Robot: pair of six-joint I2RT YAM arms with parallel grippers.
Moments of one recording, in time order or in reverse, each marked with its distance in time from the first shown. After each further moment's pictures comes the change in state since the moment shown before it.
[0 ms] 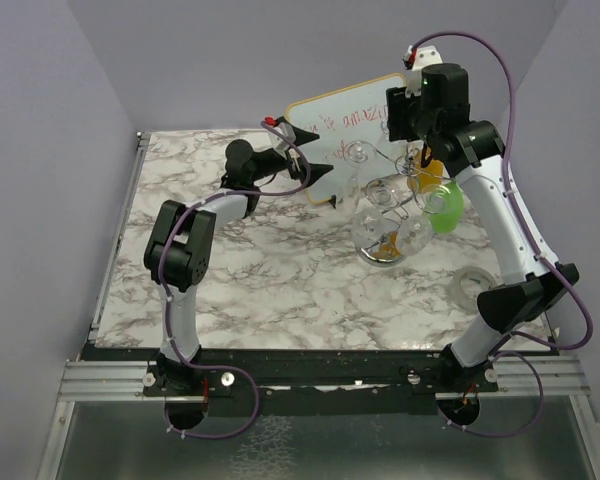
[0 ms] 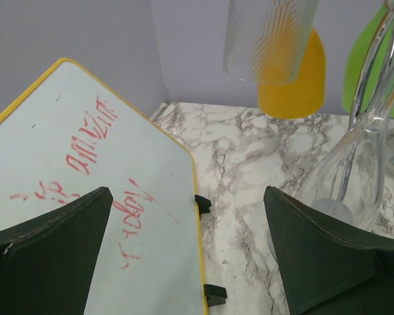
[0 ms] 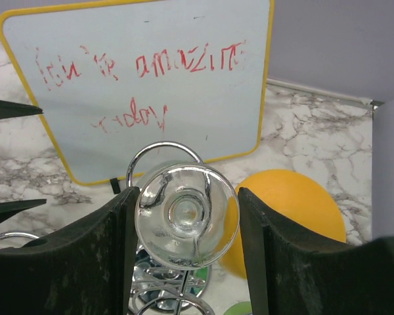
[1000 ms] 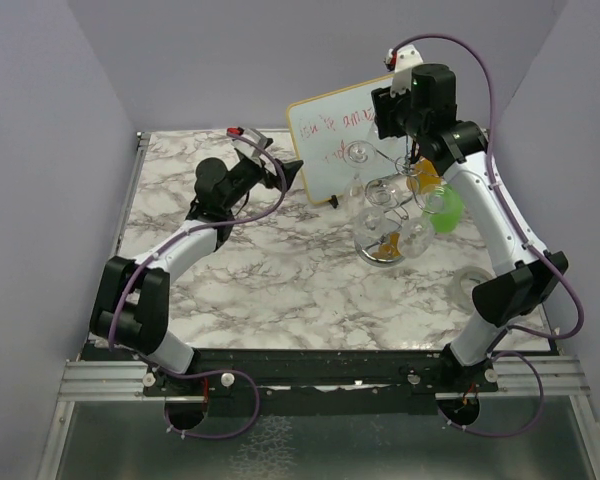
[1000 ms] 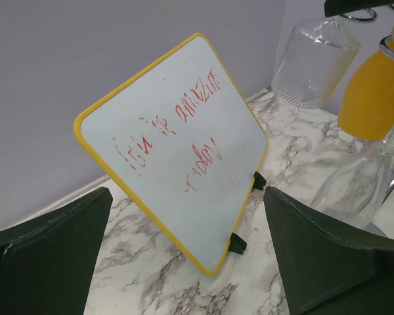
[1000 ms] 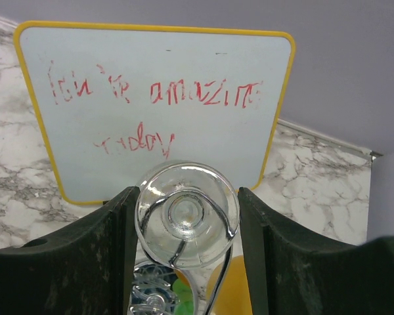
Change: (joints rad) left arm 0.009 -0.509 -0.413 -0.281 -0.479 0.106; right arm -0.001 0.042 -0.053 0.174 -0.066 -0.130
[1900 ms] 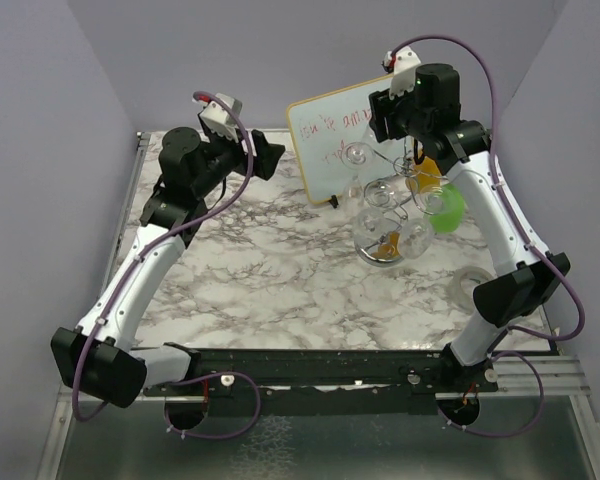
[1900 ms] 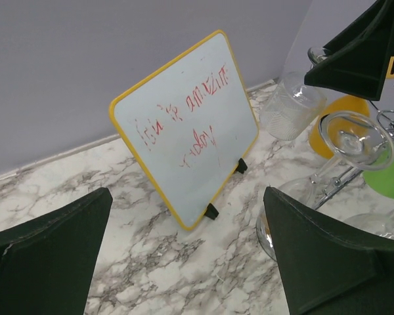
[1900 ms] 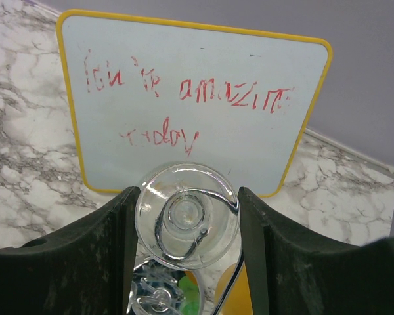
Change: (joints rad) left arm 0.000 -0.291 0.294 -0.767 -0.138 -0.085; right arm -0.009 0.002 0.003 -0.029 -0.156 -0.010
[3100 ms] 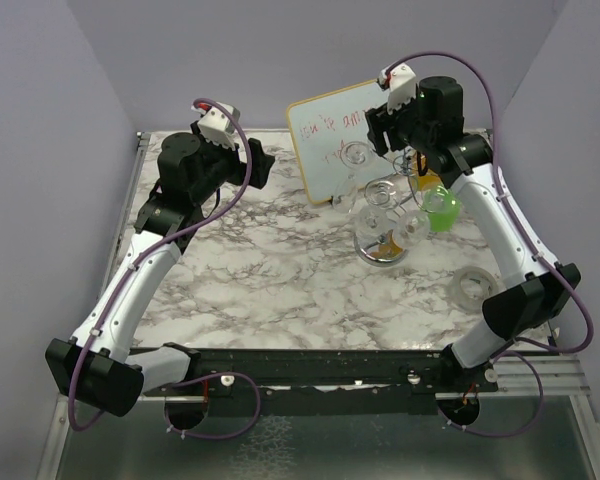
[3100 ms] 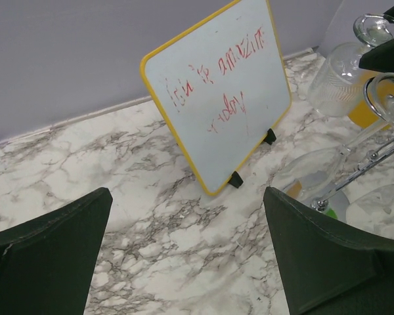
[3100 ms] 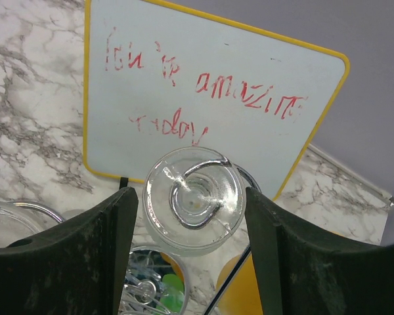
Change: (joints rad) left arm 0.001 -0.065 -0.005 -0.182 -0.100 0.064; right arm 0.002 -0.093 -0.164 0.082 -0.079 -0.124
